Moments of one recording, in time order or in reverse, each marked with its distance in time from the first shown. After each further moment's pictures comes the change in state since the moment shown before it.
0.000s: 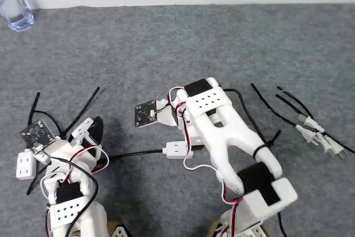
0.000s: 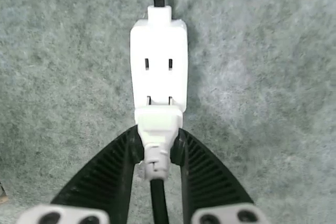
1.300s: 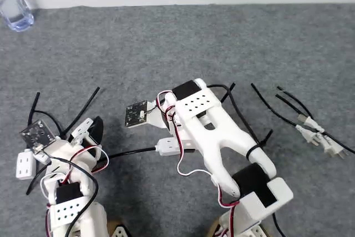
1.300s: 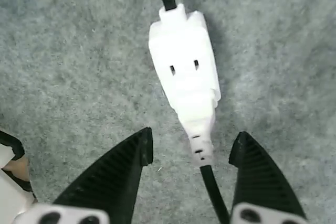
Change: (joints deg) left arm 0.0 0.0 0.0 0.0 0.0; right arm -4.7 -0.4 -2.6 4.0 -8.4
